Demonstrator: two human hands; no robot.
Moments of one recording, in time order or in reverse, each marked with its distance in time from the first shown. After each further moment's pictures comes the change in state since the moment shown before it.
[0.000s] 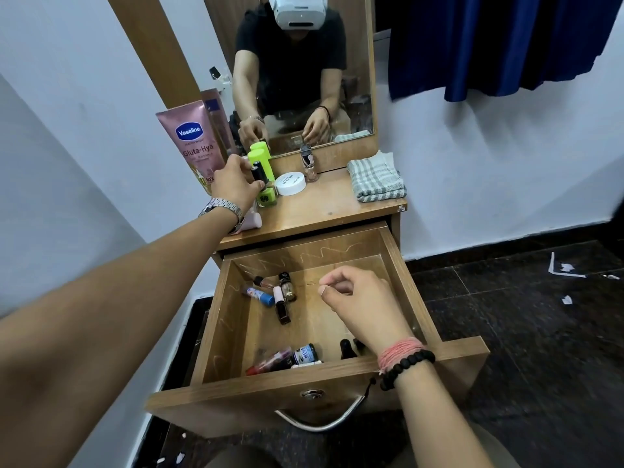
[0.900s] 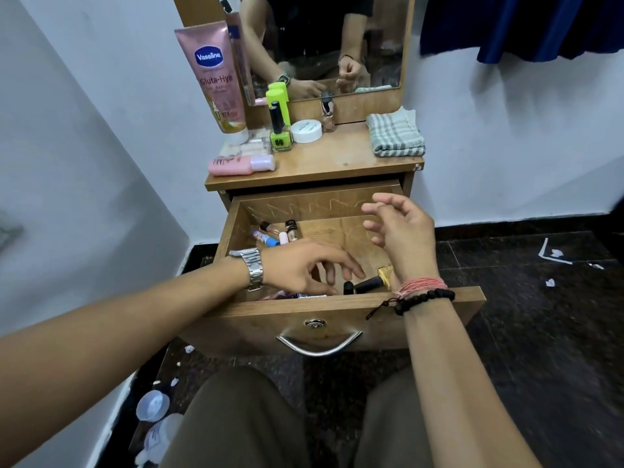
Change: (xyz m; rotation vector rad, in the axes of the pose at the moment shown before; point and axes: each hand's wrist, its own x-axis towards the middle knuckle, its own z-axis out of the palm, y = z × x) left_hand -0.179 -0.006 0.011 -0.181 -1.043 0.741; right_hand 0.006 0.001 -0.014 0.653 0.297 0.097
